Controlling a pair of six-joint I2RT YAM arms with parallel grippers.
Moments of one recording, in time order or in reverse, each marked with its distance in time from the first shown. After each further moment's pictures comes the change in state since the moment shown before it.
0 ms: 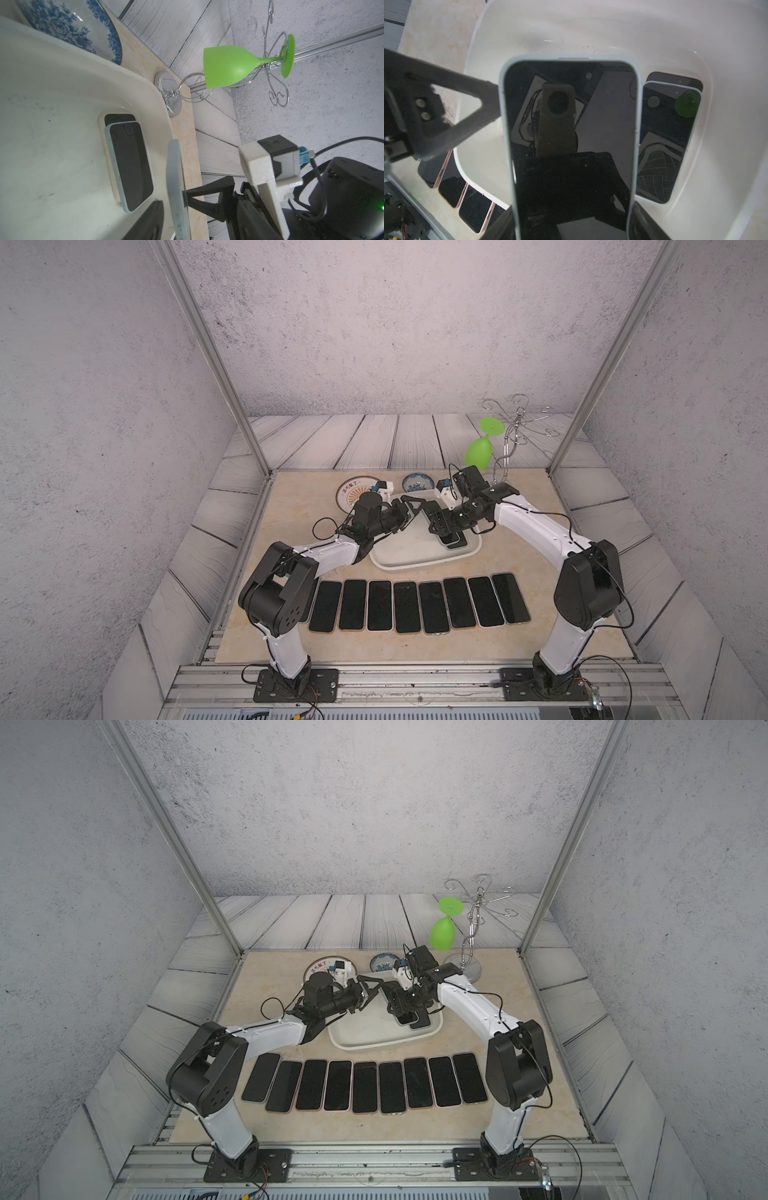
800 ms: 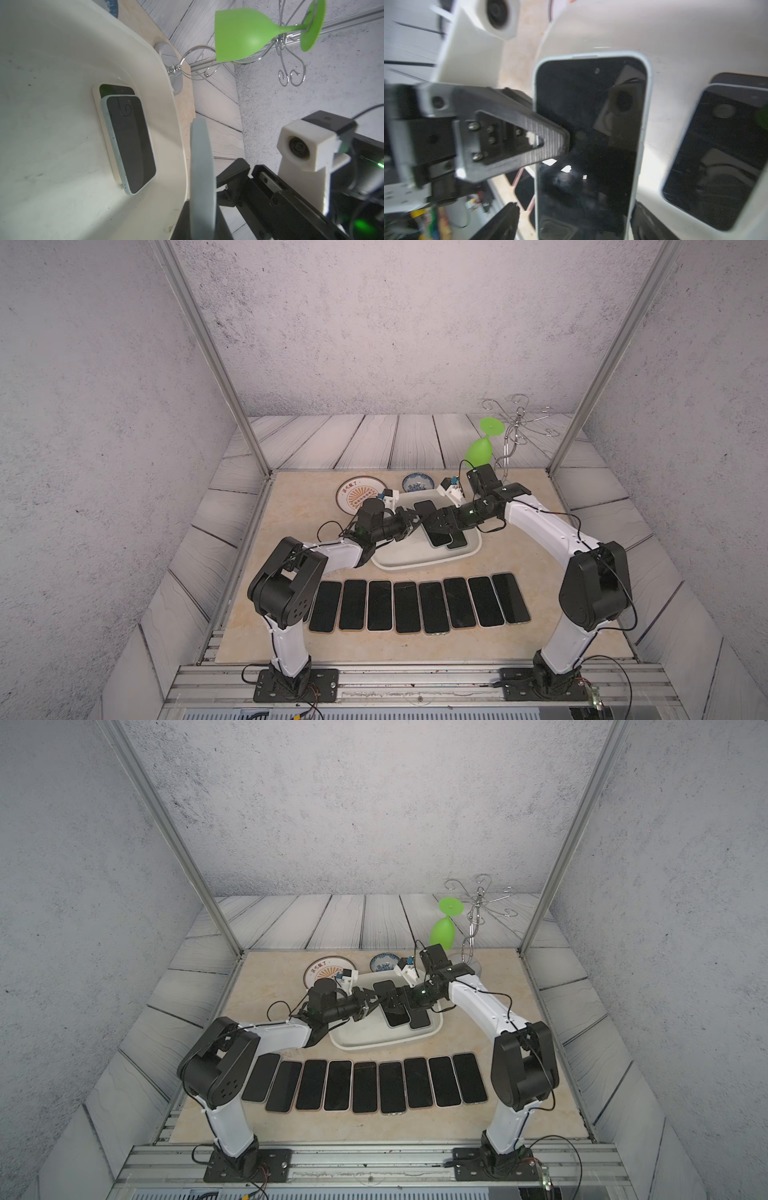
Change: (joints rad) left arm 0.005 0.059 -0.033 0.114 0.129 -0.023; right arm -0.121 -0.022 -0.067 0.079 -0.458 -0.001
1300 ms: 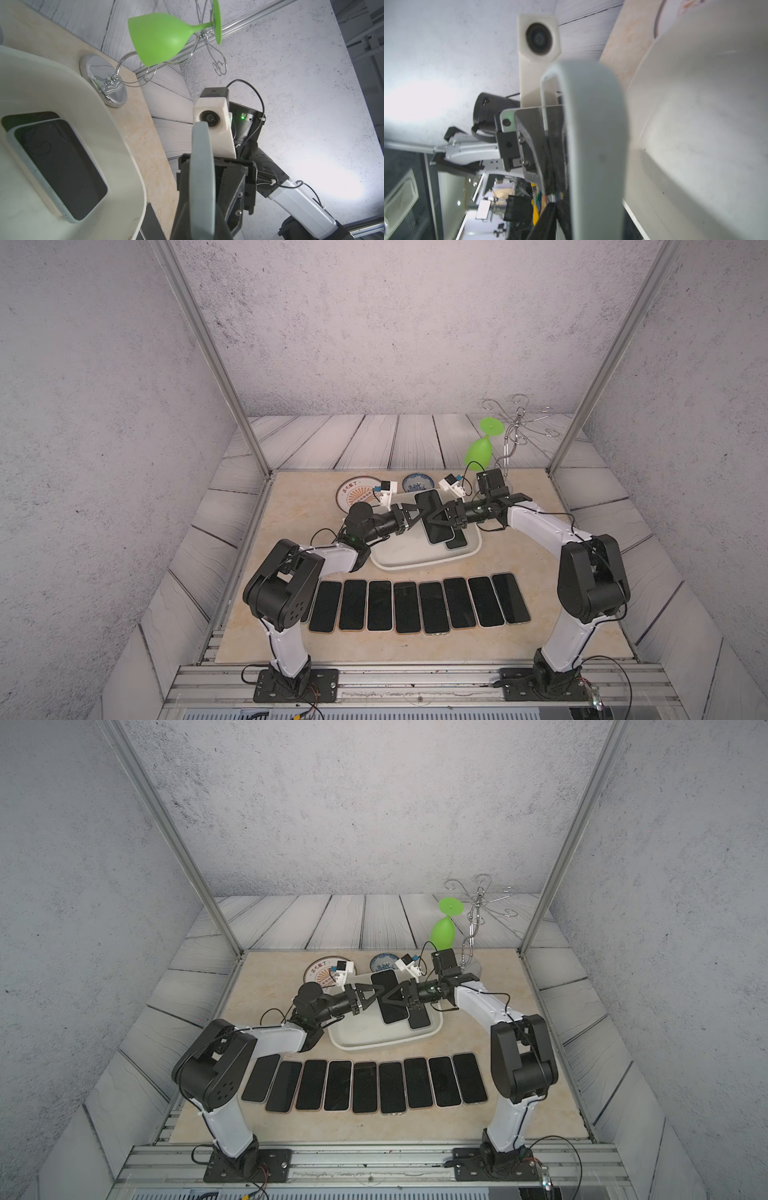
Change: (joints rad) left arm 0.013 -0.016 -0.059 0.360 0.115 -0.057; right arm -0.044 0.039 -0.121 0.375 -0.575 0.248
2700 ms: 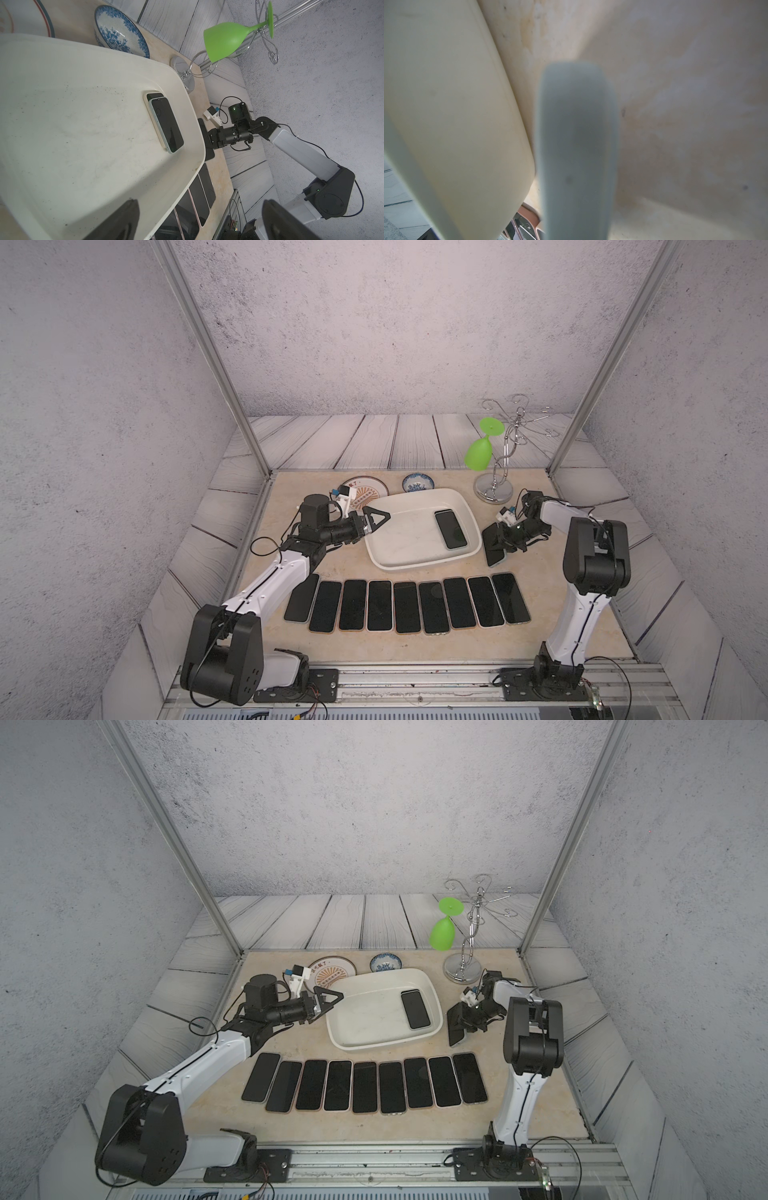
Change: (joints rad) left arm 0.268 -0.473 -0.074 -0.945 0.087 0.494; right arm -0.386 0.219 0.020 -0.519 0.712 -0.301
